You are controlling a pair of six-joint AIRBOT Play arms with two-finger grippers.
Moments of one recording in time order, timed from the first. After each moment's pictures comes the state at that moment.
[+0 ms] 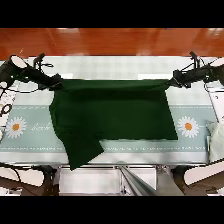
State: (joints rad) left arm 0.14 -1.67 1.38 1.11 -1.16 -1.39; right arm -0.29 -1.77 1.47 -0.91 1.21 1.26
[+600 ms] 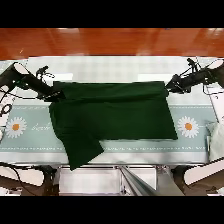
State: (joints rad) left arm 0.16 -1.68 1.31 1.15 -1.27 -1.38; right arm -0.30 -1.79 1.48 -0.96 1.29 1.34
